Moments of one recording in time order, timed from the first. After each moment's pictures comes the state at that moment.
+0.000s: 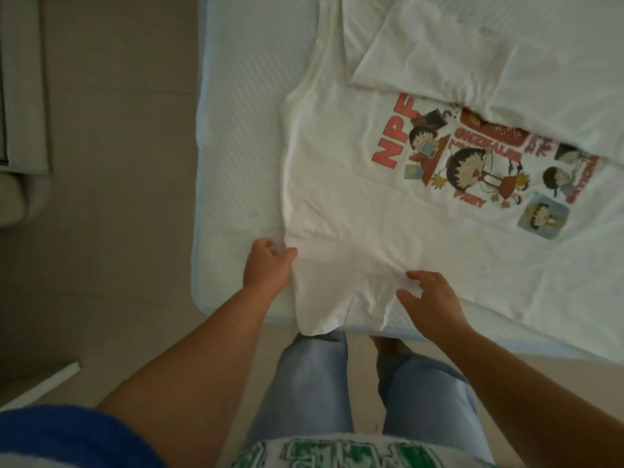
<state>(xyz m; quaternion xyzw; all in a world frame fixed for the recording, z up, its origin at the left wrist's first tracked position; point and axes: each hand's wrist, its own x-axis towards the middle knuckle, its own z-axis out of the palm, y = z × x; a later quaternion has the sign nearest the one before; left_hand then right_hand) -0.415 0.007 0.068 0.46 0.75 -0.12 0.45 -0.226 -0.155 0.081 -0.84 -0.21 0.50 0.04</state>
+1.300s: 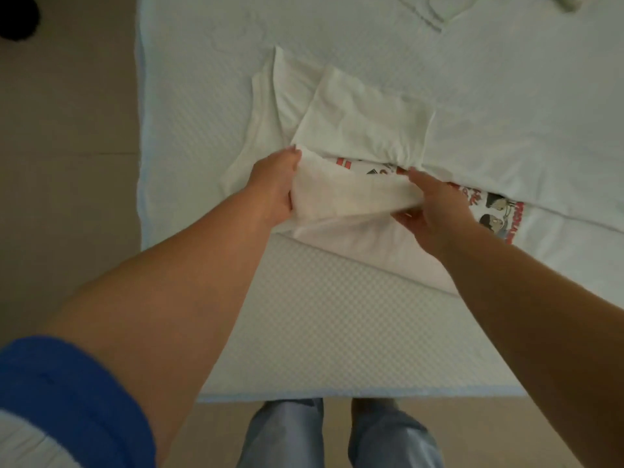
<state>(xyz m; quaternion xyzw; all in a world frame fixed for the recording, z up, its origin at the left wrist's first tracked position) -0.218 0.143 0.082 0.27 0.64 0.11 0.71 -0.078 0.000 0.093 -0.67 0.18 0.47 0.54</state>
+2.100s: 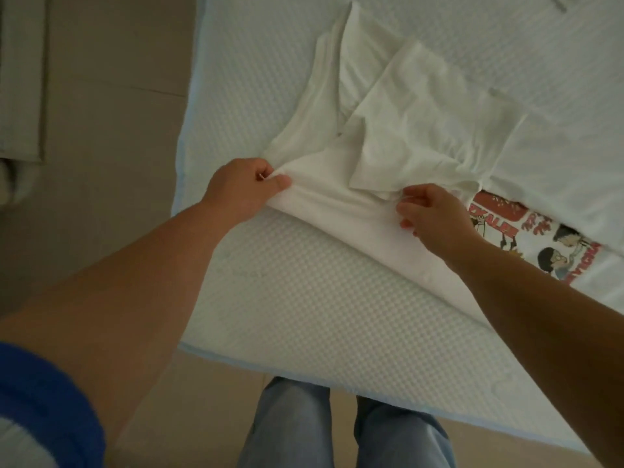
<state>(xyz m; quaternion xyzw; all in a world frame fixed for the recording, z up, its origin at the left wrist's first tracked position) -0.337 0.168 0.061 0.72 0.59 -0.10 0.35 -0.098 0.022 0.046 -0.79 -0.19 0.53 0.26</state>
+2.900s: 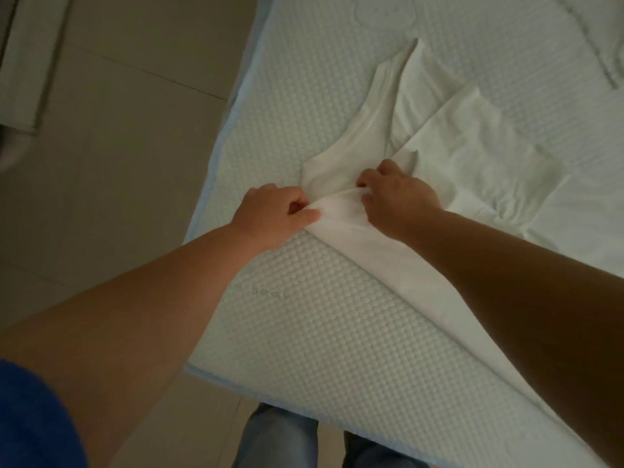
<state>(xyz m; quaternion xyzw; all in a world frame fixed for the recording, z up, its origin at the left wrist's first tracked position) -0.373 0.165 0.037 0.77 0.53 -0.06 0.36 -0.170 0.131 0.043 -0.71 -0.63 0.31 -0.06</state>
